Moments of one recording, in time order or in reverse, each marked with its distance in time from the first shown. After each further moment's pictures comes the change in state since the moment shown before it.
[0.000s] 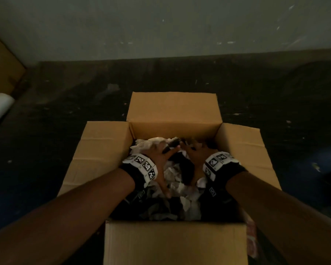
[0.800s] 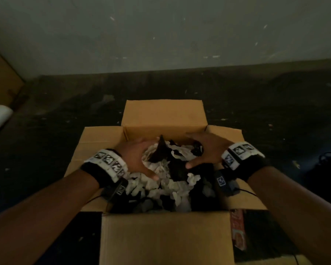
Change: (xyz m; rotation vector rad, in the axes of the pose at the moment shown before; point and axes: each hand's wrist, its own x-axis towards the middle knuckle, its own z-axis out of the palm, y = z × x) left_hand -0.073 -0.012 -0.043 -0.291 0.121 -0.080; right_hand -0.097 0.014 -0.043 0.204 0.231 -0.048
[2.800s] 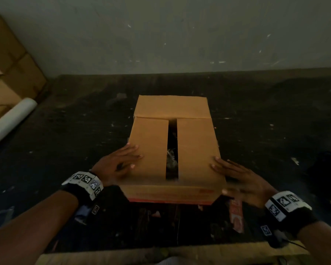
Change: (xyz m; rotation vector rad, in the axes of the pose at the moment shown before) left_hand -0.083 -0.084 0.105 -0.138 0.360 0.223; right_hand -0.135 0.070 0.109 0.095 0.066 -0.179
